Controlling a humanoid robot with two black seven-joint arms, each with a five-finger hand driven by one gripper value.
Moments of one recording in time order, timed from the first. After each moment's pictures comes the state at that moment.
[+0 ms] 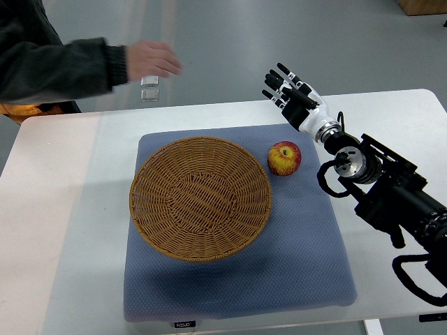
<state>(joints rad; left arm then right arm) -0.08 0.00 -0.06 -0.13 0.07 -0.07 0.13 0.82 -0.01 0.85 0.50 -0.09 0.28 0.22</state>
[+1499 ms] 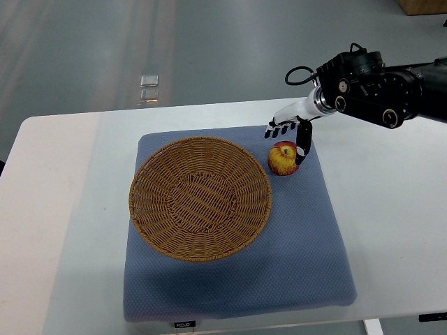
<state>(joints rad) -0.08 0.00 -0.06 -0.14 0.07 -0.08 0.13 1.50 -0.20 -0.54 0.72 -0.81 0.46 0.08</state>
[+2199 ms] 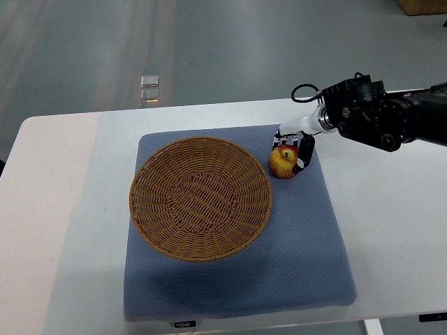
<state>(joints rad) -0.08 0.00 -0.06 -0.14 0.07 -0.08 0.13 1.41 -0.21 -0.54 0.70 -0.86 0.35 0.09</state>
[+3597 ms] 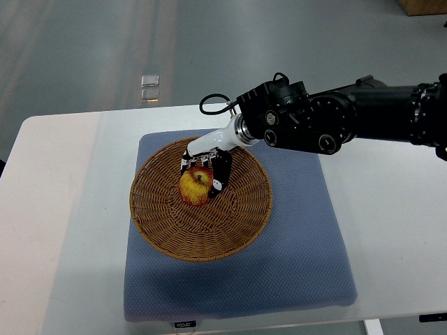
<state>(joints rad) -0.08 0.00 -0.06 -0.13 0.07 -0.08 0.13 1.57 0.00 -0.52 0.88 -0.71 0.32 0.14</state>
